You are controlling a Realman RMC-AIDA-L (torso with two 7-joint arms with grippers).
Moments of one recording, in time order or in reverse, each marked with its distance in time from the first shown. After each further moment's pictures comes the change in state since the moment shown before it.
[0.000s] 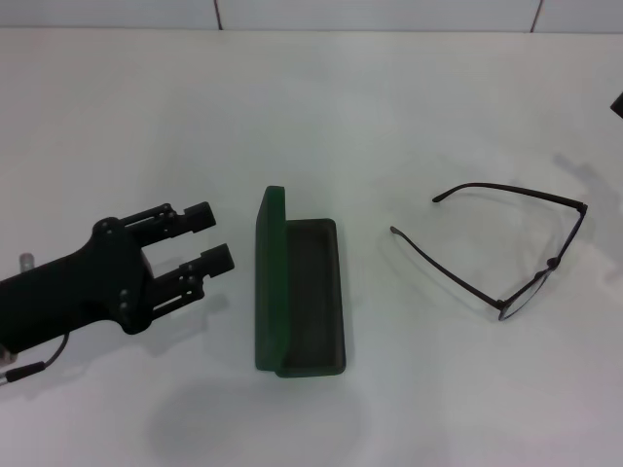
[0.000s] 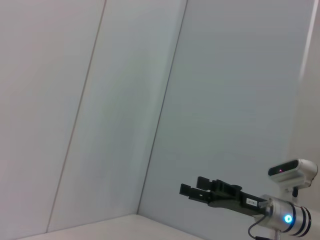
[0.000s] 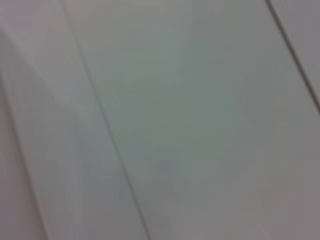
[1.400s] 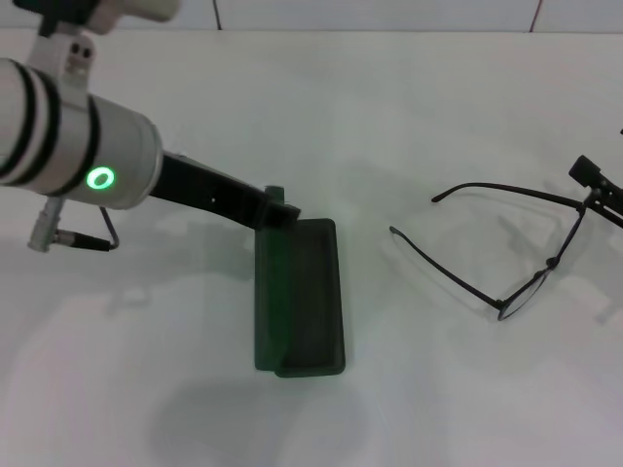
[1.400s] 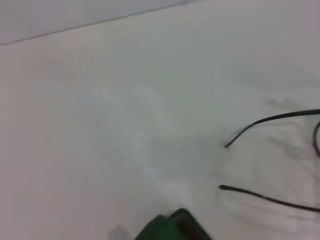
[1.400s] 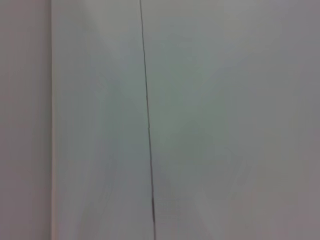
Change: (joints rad) left arm -0.079 -0.080 0.652 1.388 0.921 -0.279 -1.891; right arm -0.070 0.052 0.016 -0.032 -0.079 0.027 -0.403
